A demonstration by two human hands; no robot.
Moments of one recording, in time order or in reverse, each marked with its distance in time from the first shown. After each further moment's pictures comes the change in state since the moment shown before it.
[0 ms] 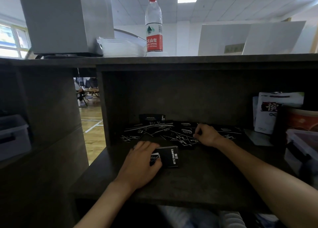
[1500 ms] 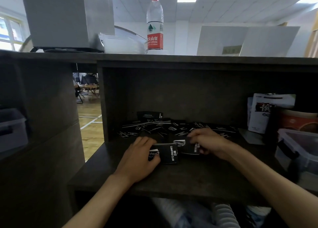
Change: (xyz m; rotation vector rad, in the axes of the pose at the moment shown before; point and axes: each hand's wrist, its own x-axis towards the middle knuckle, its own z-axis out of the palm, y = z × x) left_hand 0.000 0.002 -0.002 0.009 -0.002 0.012; right_hand -0.092 -0.049 -0.031 0.496 -0.238 0.168
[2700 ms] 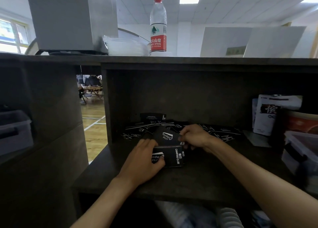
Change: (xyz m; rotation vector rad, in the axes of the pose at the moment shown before) left_hand -0.002 -0.003 0.002 -0.067 0.040 -0.009; right_hand 0.033 -0.027 0.032 -0.116 -0.001 -0.149
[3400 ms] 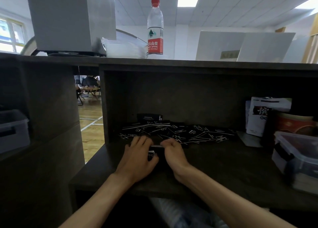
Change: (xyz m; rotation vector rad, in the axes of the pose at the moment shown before) left_hand 0.003 0.004 -0.005 0.142 -0.066 -0.031; right_hand -0.065 -0.029 0.085 0.553 0.199 0.085
